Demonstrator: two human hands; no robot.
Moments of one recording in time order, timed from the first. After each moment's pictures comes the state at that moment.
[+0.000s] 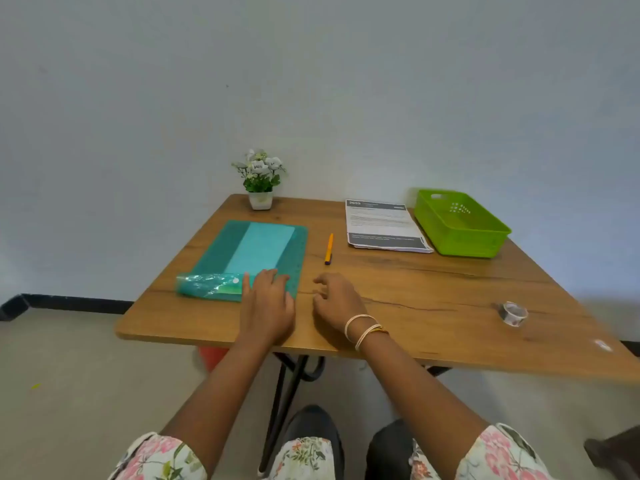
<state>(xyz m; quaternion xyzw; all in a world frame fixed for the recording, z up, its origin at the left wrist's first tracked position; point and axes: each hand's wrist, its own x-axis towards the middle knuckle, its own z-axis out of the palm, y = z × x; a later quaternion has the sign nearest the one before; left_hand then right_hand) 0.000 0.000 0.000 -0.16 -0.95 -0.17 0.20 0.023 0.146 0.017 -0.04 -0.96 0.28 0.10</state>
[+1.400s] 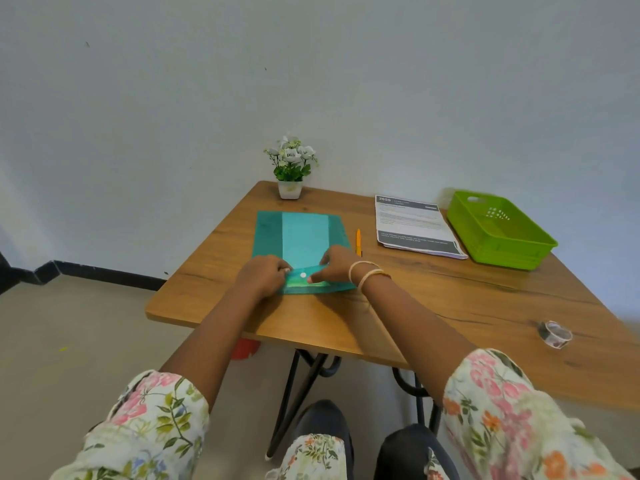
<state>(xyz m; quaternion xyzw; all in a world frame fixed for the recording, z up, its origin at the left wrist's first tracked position) -0.067 -0.055 0.029 -0.13 -0.97 -0.18 -0.01 -0.063 0.123 0.052 -0.01 -0.98 0.18 -0.11</state>
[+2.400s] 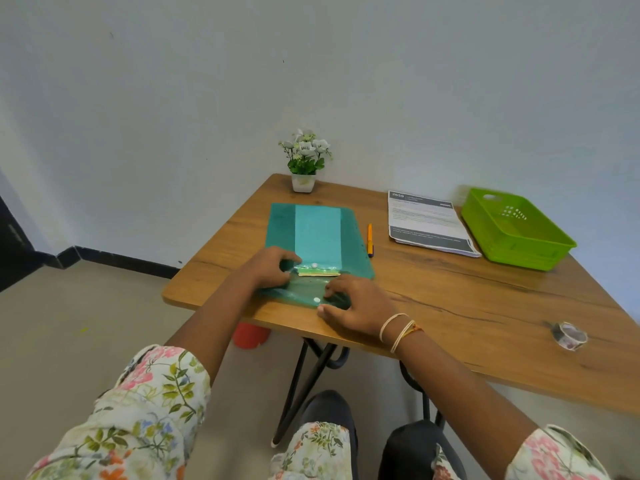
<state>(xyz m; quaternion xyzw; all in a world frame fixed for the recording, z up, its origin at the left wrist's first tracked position) -0.071 -0.078 0.021 -0.17 -0.94 -0.28 -0.07 0.020 0.141 0.010 0.21 -0.96 0.19 0.08</state>
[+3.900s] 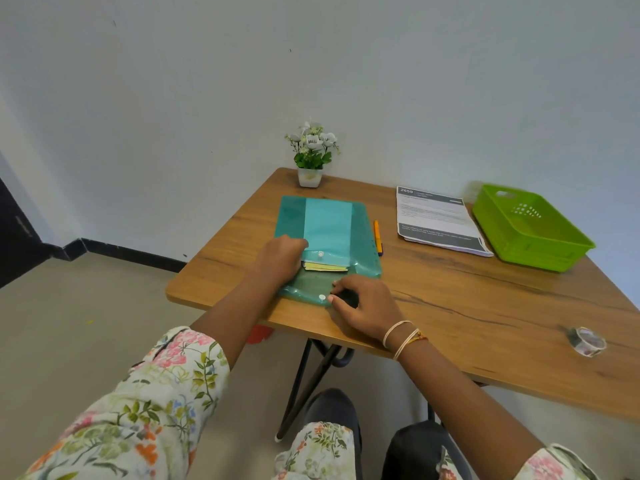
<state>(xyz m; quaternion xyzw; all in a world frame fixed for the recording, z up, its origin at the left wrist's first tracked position) -0.088 -0.056 0.013 -0.20 -0.97 -0.08 0.12 0.023 0.134 0.000 0.13 -0.95 0.27 0.11</state>
